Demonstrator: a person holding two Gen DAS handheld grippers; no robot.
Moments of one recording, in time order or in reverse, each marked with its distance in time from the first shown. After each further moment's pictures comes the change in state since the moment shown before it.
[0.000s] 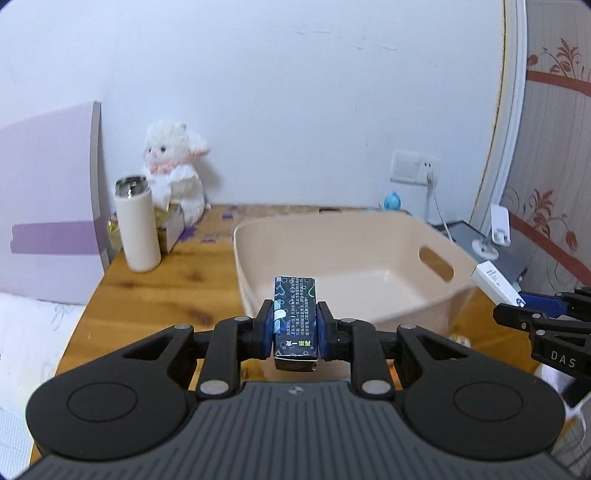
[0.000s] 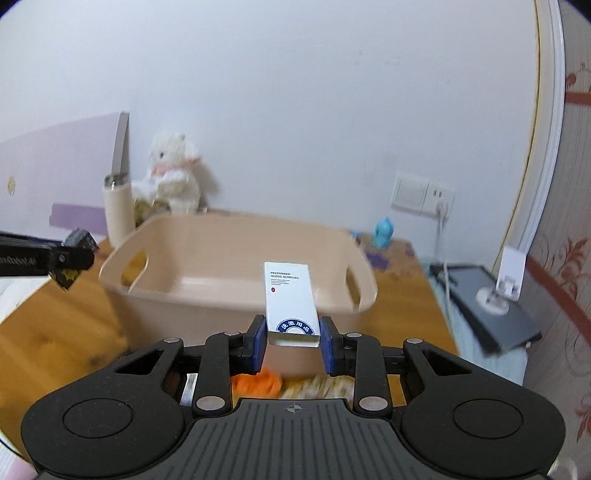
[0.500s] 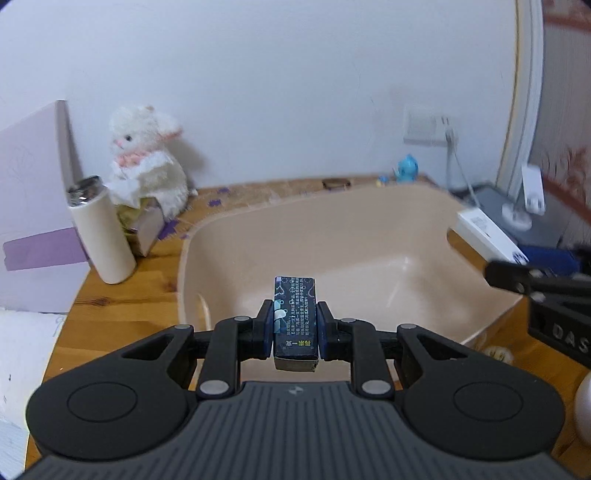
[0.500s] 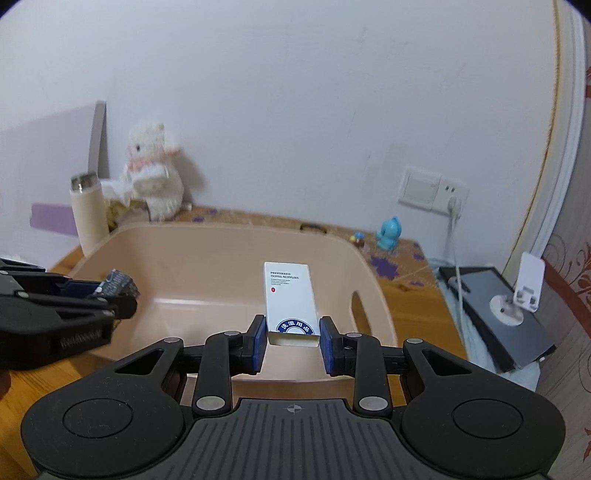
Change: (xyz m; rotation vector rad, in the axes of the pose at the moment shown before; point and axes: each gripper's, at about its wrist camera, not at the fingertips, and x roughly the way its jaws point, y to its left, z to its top) left arm 0.105 -0.041 0.015 0.105 0.142 0.074; right arm 0.090 0.000 0.022 -0.006 0.113 -0.013
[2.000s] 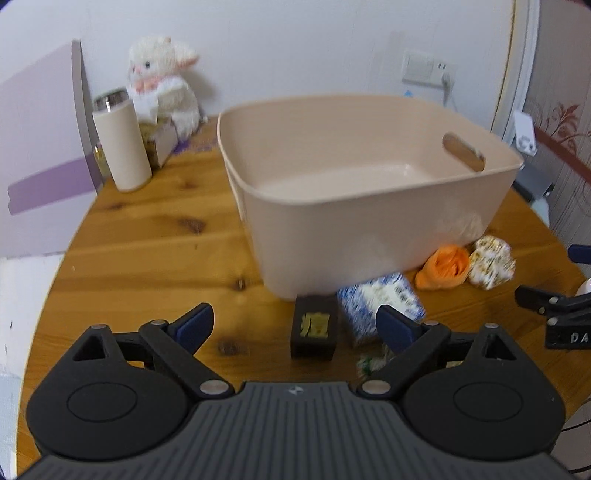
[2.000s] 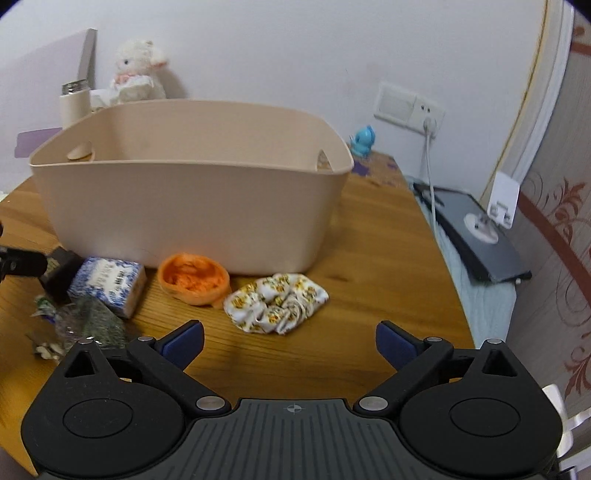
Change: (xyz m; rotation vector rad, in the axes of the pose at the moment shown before) left arm -0.033 0.029 -0.089 -0.023 0.144 -0.023; right arm -0.025 -0.026 -0.095 0.002 0.167 -0.061
